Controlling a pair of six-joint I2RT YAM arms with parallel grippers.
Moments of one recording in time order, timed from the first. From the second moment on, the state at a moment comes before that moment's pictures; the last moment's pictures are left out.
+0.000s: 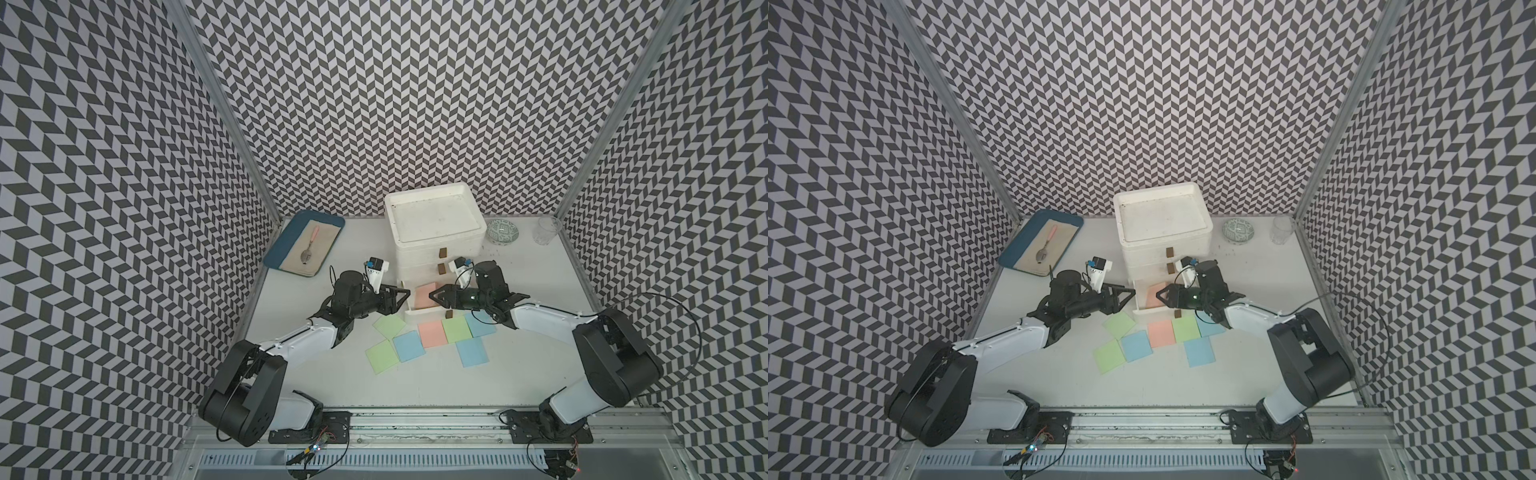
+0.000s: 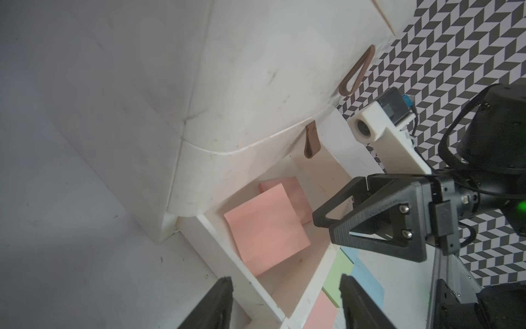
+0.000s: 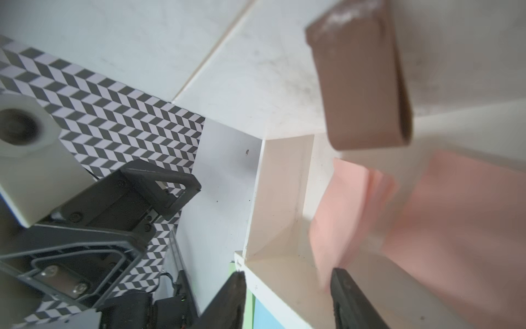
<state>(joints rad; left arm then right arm) -0.44 1.34 0.59 0.36 0.49 -0.37 0.47 1.57 0.77 0.17 -0.55 0.61</state>
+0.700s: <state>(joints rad) -0.44 1.27 0.53 0.38 0.39 -0.36 0.79 1.29 0.58 -0.03 -0.12 0.41</state>
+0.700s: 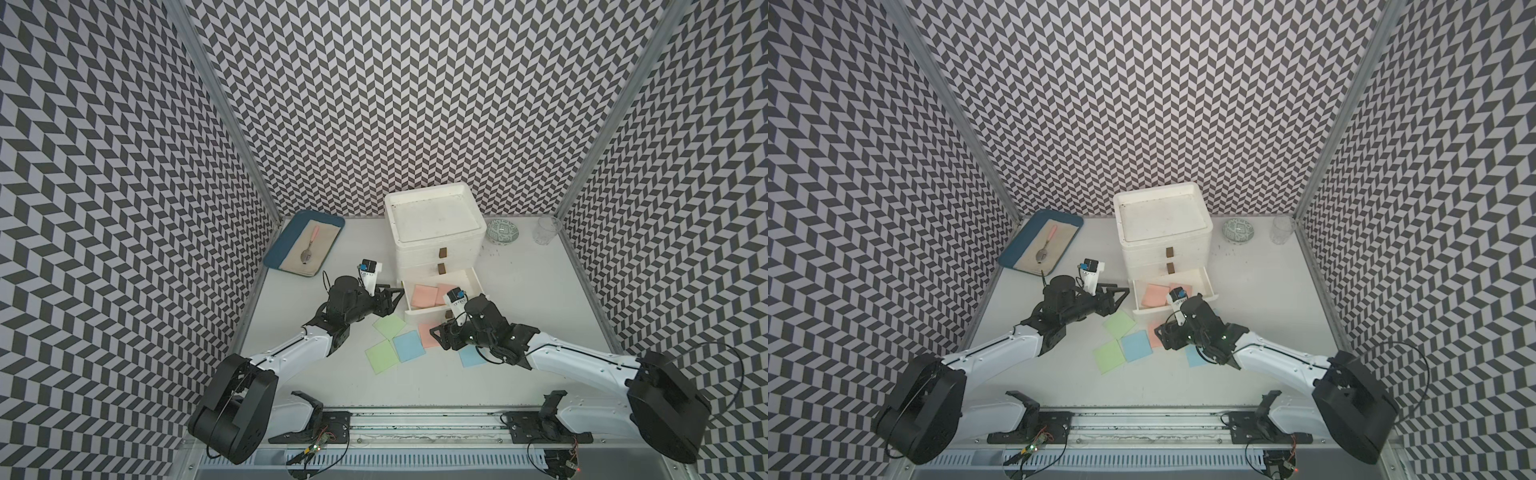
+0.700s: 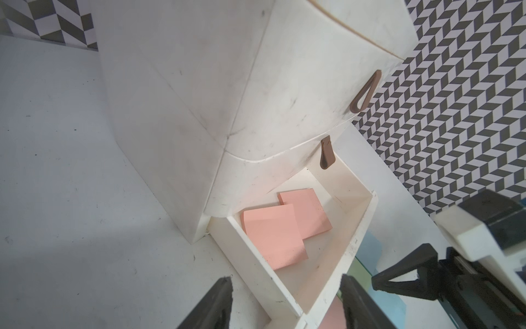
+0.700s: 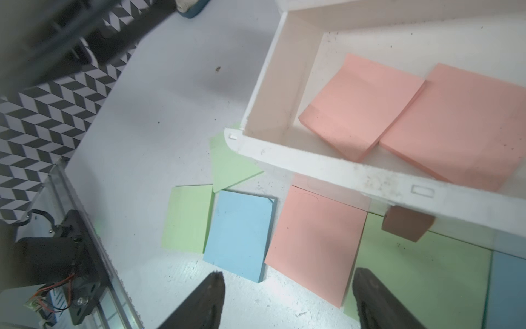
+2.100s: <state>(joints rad) -0.44 1.23 0.52 0.39 0.36 -0.36 1.04 1.30 0.40 0.08 -0.17 0.68</state>
